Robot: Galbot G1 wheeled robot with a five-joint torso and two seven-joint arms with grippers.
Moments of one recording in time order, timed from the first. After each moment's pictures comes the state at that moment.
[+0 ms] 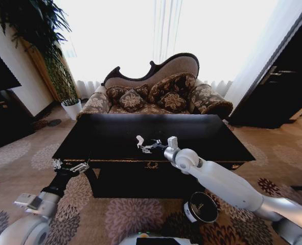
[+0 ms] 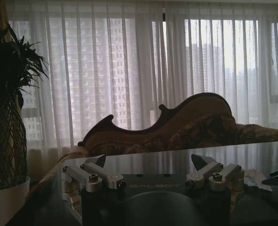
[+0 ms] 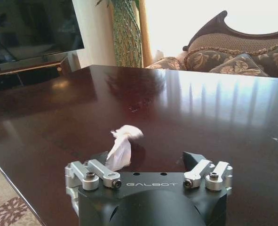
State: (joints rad) left arm 1.87 -1.07 -0.95 -2.35 -0.59 -0.04 0.06; right arm -0.45 0.83 -0.42 1.87 1.09 -0.41 0.21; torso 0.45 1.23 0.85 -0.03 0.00
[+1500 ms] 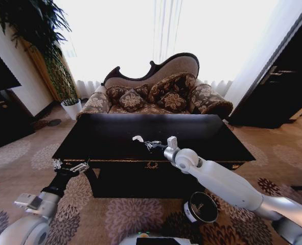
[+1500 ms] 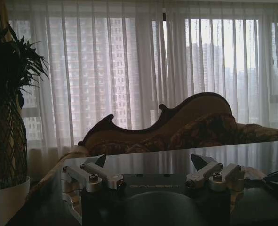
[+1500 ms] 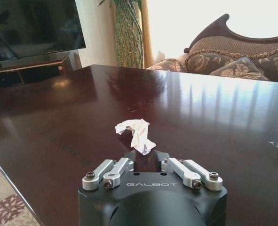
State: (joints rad) left arm 1.87 -1.07 -0.95 -2.35 -0.59 -0.04 0.06; right arm -0.45 0.81 -0.41 1.87 1.06 -0.39 0.19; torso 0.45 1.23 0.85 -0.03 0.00
